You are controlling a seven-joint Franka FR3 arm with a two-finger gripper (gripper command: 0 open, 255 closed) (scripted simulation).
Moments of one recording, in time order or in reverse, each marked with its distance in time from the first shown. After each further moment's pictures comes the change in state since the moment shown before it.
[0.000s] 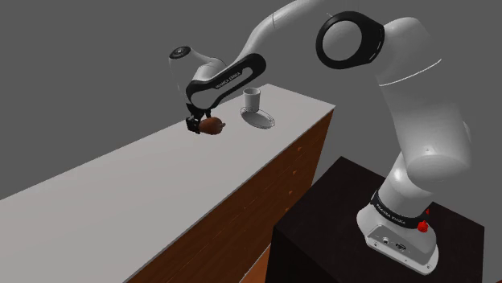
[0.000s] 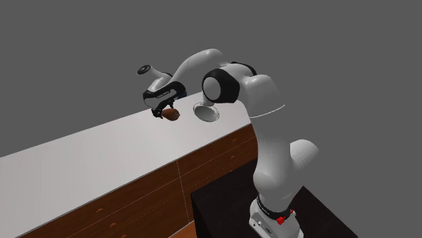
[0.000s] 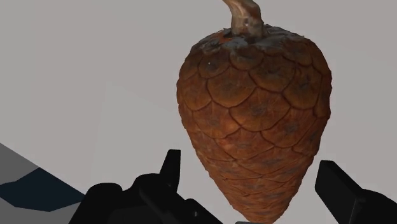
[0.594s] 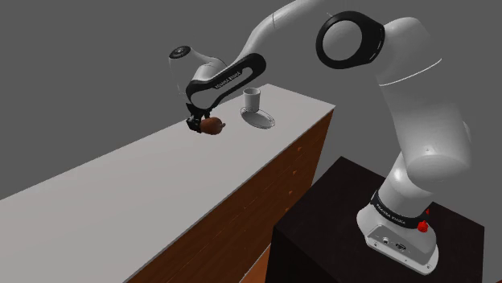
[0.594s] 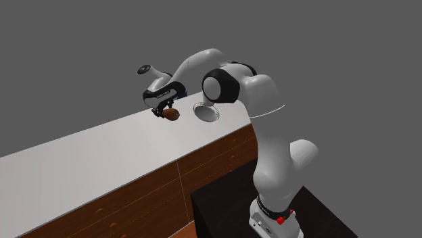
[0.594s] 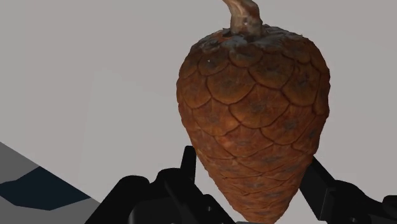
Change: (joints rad) arm 0.000 -0.001 0.000 0.000 0.000 0.002 0.000
